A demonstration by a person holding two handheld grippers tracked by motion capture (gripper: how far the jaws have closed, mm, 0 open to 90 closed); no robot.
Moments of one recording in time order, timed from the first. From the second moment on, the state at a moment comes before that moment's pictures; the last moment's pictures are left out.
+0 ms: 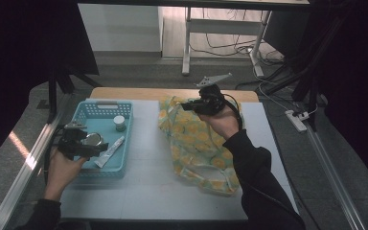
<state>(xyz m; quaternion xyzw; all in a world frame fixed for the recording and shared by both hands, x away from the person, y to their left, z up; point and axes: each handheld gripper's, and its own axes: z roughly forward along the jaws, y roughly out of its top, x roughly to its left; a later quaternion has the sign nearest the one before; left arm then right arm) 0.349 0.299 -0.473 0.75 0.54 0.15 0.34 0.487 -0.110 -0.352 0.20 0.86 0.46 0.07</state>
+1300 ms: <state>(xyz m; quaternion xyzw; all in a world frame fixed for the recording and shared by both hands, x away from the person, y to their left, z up) 0.429 0.309 -0.510 0.78 0.60 0.11 0.15 0.489 -0.117 -0.356 0.20 0.86 0.46 0.07</state>
